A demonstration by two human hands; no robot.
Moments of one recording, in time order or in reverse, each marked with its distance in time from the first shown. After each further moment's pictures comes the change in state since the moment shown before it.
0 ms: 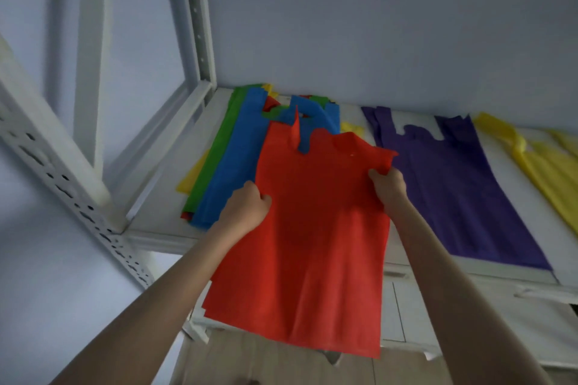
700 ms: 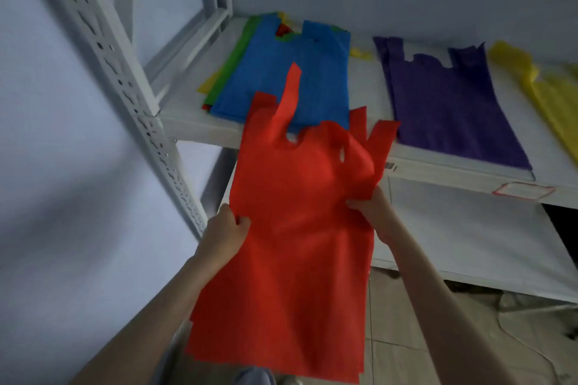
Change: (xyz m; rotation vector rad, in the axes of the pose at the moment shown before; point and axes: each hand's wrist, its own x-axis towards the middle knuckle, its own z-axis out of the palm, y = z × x) left_hand -0.186 -0.110 0.087 -0.190 -0.004 -0.178; right_hand -0.165 0.147 -0.023 0.094 -0.451 -0.001
